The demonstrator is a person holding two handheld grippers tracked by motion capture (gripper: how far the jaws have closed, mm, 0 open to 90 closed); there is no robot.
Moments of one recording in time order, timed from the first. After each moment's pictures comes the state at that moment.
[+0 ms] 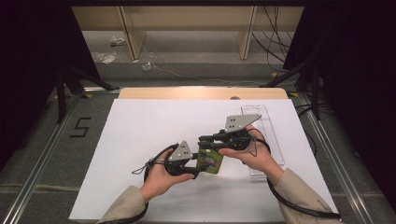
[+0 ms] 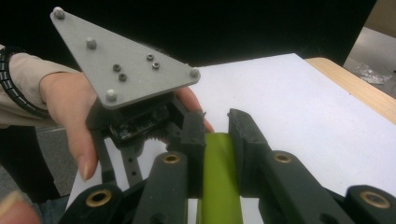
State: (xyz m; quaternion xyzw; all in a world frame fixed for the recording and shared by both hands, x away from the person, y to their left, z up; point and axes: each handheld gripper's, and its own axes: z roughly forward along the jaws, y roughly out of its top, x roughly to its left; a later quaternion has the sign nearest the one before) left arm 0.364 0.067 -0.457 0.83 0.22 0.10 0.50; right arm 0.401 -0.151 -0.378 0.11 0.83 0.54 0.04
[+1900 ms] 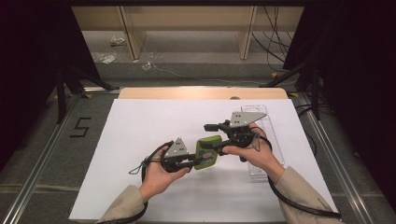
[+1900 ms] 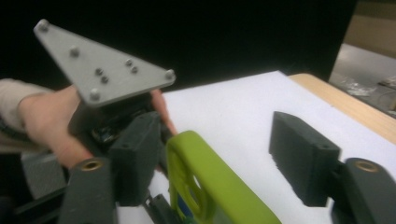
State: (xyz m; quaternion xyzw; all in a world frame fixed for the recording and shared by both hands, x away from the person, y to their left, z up) left arm 0.365 0.078 -0.448 0.83 0.26 0.11 0.48; right arm 0.413 -0.159 -0.384 0.14 0.79 0.59 0.05
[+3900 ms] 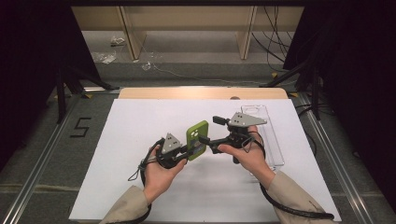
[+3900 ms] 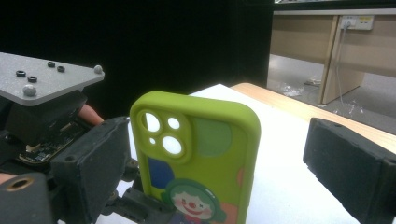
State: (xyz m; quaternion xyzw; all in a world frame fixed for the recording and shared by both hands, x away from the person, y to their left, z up) left arm 0.364 0.081 -0.442 0.77 0.37 0.18 0.48; right arm 0.411 -0.151 -0.398 0.25 0.74 0.61 0.12
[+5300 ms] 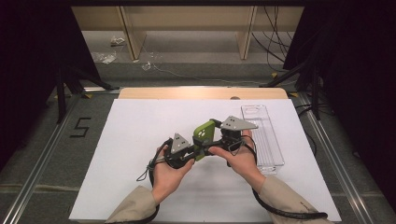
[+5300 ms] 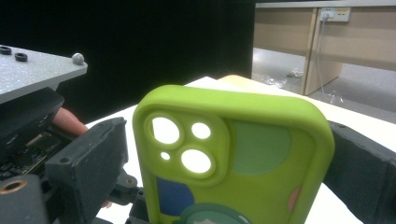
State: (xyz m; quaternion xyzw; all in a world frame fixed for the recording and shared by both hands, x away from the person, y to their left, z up) left arm 0.363 0.060 -0.441 0.77 0.38 0.17 0.47; right arm 0.407 -0.132 -0.412 0.28 0.74 0.59 0.15
